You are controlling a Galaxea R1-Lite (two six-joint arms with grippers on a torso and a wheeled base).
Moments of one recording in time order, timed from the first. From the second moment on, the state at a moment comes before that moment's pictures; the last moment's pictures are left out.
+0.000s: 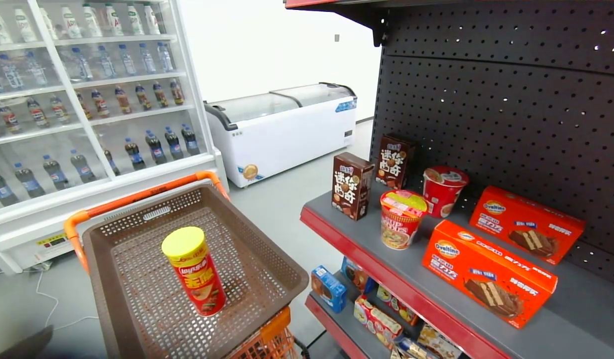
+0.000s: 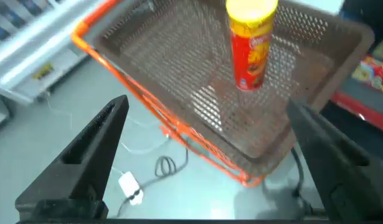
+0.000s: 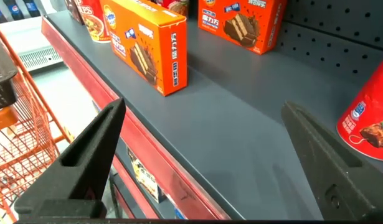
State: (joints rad) left arm -0.06 0.74 -0.60 0.29 0.08 0.17; right arm 0.00 0.00 0.00 0.00 0.00 -0.01
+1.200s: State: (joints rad) left arm 0.01 1.55 -0.48 -0.46 -0.25 0.15; right arm 0.00 0.00 0.00 0.00 0.00 -0.01
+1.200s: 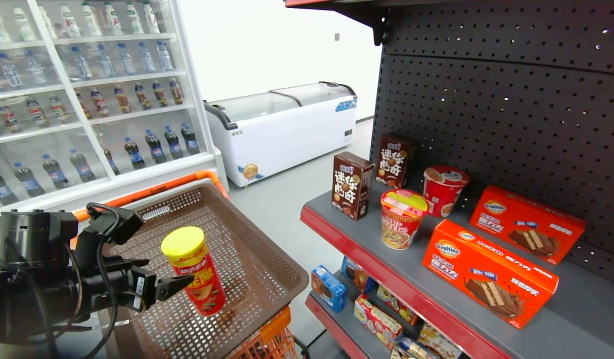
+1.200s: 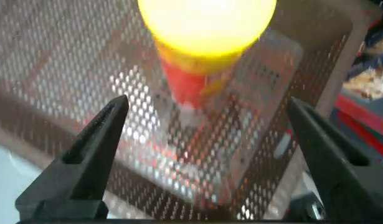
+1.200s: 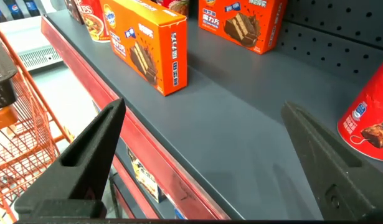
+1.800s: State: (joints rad) left arm -0.03 1.74 -0.17 -1.12 -0.24 0.15; right arm 0.00 0.00 0.00 0.00 0.00 -0.01
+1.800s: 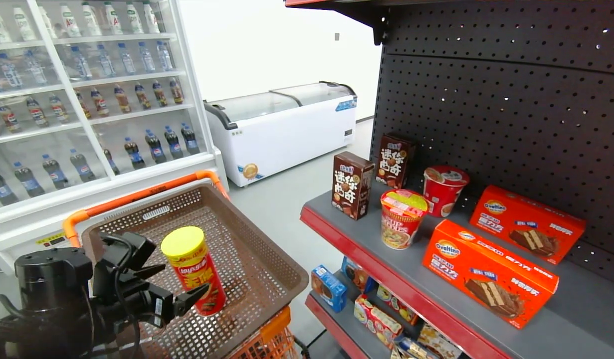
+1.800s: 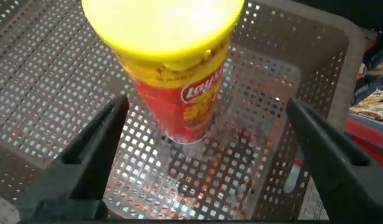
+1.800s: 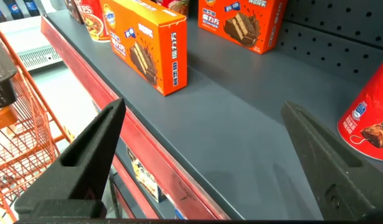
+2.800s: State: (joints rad) left arm 0.03 1.98 -0.23 -1.27 -0.25 0.23; right arm 0.00 0.00 0.00 0.00 0.00 -0.01
